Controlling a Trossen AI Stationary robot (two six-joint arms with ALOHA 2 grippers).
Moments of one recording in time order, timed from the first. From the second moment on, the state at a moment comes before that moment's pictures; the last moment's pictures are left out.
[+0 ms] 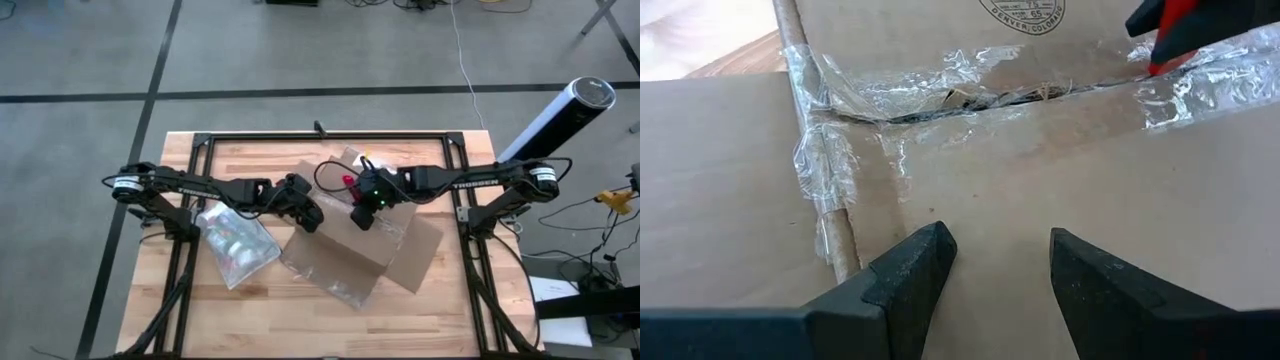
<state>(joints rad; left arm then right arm) 0.04 1.56 0.97 -0.25 -0.22 -0.70 -0.06 1.45 1.09 -0.58 0.09 0.47</state>
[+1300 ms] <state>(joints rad) 0.11 1.77 1.25 -0.23 -0.22 -0.04 -0.04 1.45 1.08 -0.55 0.08 0.46</state>
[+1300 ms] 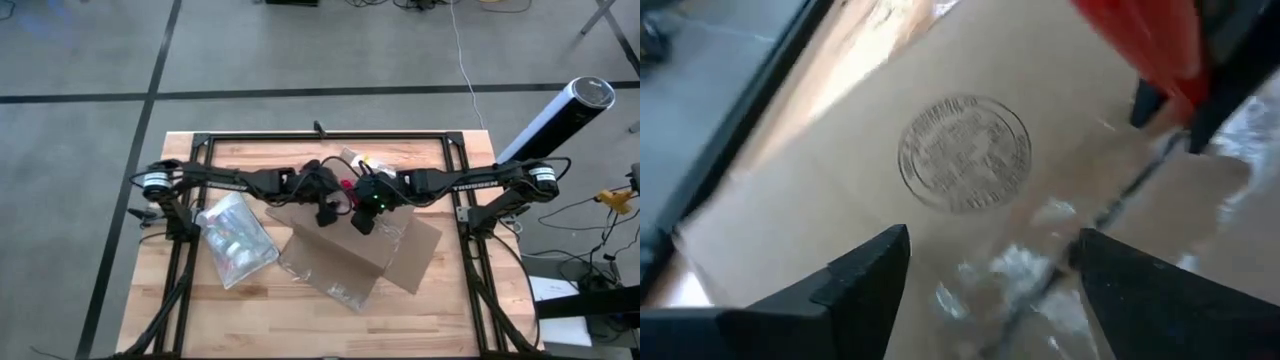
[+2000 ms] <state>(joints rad) 0.12 1.88 1.38 -0.37 -0.14 0.36 -0.05 1.46 1.07 -0.55 0.07 0.44</state>
